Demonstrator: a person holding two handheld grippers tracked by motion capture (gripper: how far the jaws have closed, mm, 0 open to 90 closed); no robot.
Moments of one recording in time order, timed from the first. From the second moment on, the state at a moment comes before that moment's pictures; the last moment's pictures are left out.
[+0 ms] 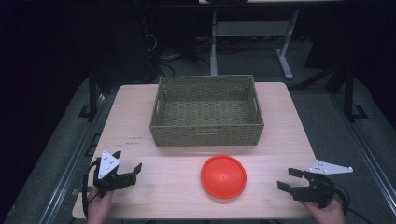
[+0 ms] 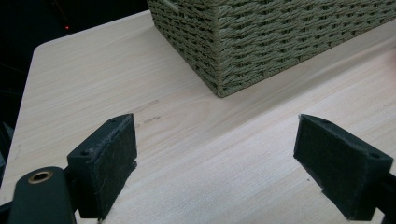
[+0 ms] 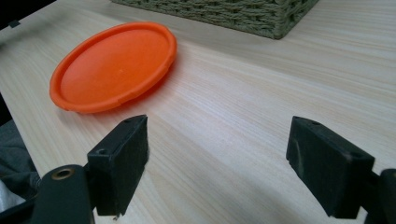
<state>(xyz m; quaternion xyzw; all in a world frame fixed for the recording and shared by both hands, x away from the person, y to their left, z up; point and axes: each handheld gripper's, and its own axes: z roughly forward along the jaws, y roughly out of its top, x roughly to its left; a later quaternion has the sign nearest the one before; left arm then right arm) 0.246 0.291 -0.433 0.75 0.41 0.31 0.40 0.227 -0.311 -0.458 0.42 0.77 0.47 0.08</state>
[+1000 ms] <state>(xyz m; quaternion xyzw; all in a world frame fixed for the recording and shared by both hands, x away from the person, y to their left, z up) 0.245 0.288 -0.435 0.76 0.40 0.31 0.40 0.243 -0.262 -0.449 0.38 0.81 0.44 0.04</state>
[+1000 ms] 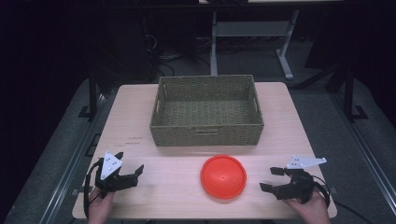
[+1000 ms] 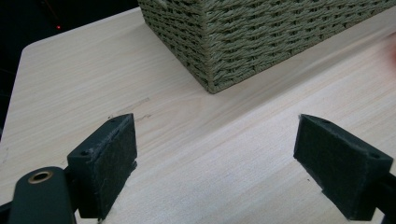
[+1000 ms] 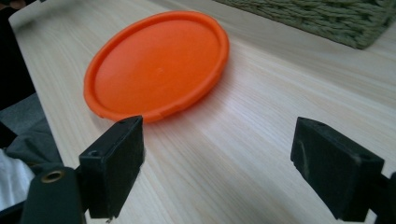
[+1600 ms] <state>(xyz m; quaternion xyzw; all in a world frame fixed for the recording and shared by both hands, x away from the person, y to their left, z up) 0.245 0.289 -0.436 0.76 0.40 0.31 0.40 0.277 -0.223 -0.432 0.35 0.84 0.41 -0.01</state>
